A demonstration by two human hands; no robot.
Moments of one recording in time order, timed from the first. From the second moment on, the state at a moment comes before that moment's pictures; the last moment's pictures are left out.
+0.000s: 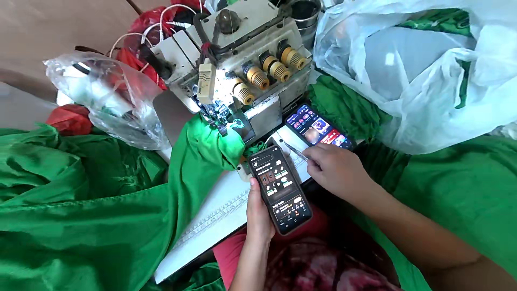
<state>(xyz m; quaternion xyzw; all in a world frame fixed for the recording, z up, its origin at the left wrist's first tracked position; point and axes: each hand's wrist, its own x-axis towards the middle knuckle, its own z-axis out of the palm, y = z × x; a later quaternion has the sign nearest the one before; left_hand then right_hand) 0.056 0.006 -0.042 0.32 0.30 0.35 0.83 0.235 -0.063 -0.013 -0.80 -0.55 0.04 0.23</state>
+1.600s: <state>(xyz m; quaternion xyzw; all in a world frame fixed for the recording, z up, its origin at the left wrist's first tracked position) 0.085 0.011 -0.039 0.33 0.34 0.36 0.80 0.325 -0.122 -0.047 -0.74 -0.60 -0.07 0.32</state>
